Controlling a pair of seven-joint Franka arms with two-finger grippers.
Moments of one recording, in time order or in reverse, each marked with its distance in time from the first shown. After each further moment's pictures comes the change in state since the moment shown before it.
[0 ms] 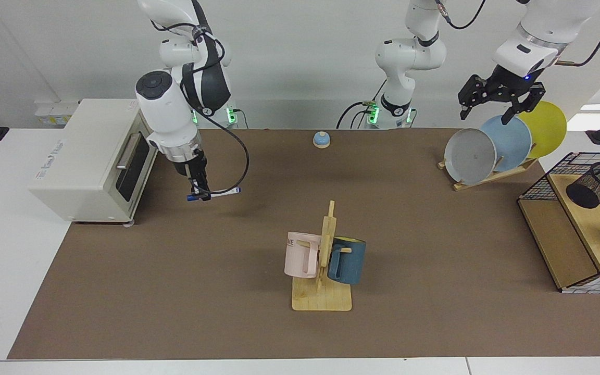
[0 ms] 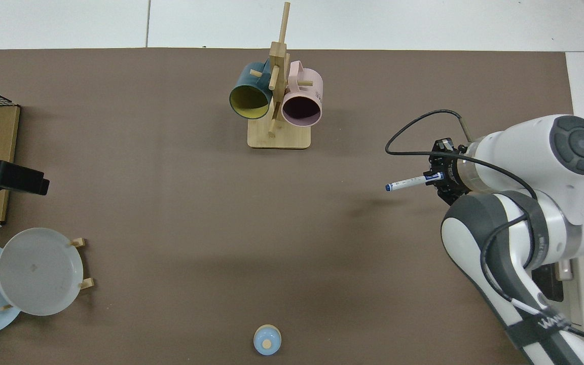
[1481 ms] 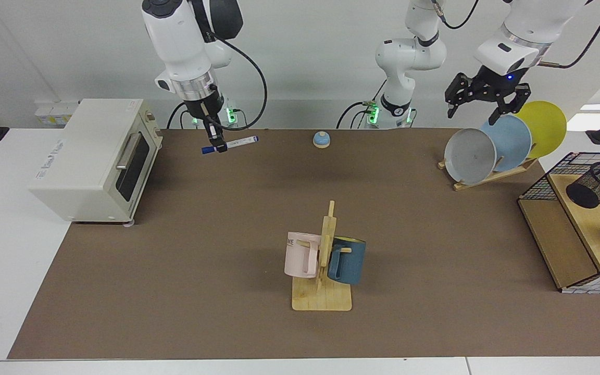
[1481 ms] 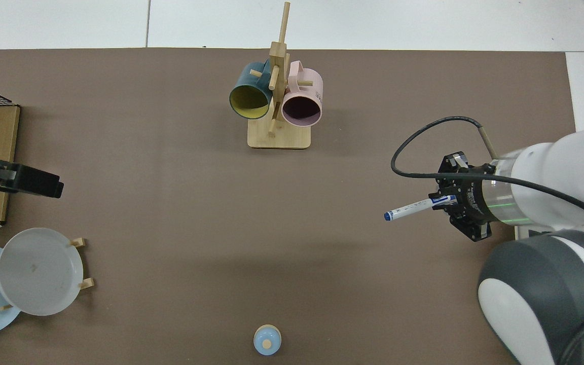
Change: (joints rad) left arm -0.017 0.000 -0.040 0.000 -0.006 -0.003 0.035; right arm 0.033 -0.161 0.066 0.114 0.069 -0.296 0.030
